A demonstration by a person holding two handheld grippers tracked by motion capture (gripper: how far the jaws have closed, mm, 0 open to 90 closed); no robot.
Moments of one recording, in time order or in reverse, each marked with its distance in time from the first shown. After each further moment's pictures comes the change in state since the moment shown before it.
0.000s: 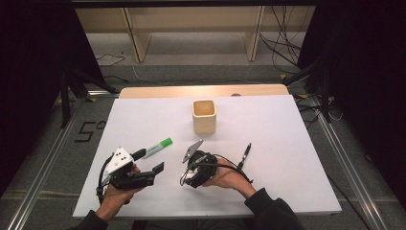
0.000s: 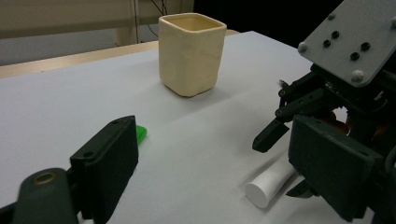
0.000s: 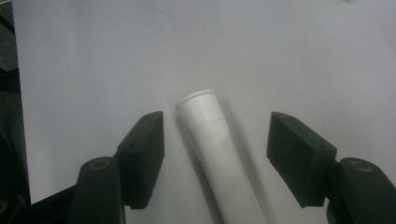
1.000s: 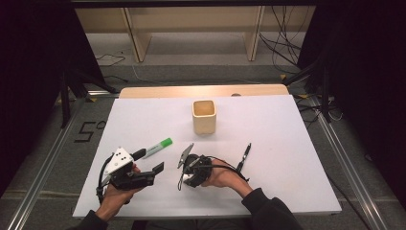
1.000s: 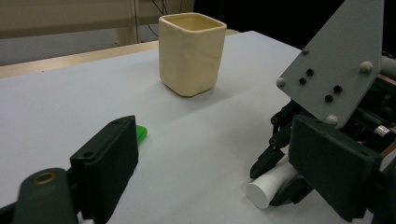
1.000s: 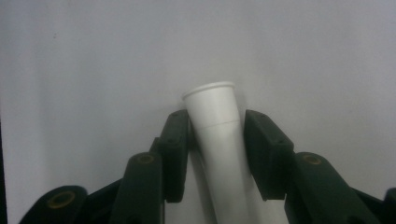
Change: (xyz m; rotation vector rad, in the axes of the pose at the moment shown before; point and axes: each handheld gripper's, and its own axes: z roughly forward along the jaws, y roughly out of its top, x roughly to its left) left arm 0.000 0.000 0.000 -0.001 0.000 0.001; right arm 0.002 0.006 0.020 0.105 0.027 -0.085
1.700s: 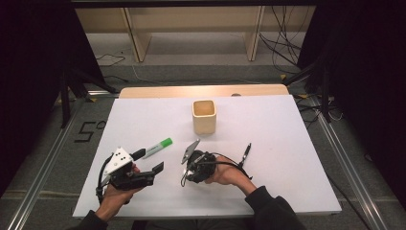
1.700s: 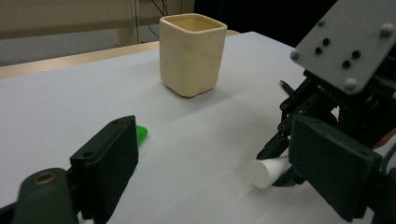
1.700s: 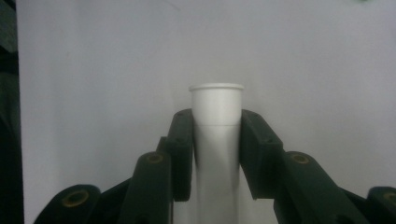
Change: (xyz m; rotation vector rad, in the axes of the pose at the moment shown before) left arm 0.000 0.000 -0.001 -0.002 0.000 -0.002; right arm -0.009 -0.007 -0.019 -0.086 0.004 0.027
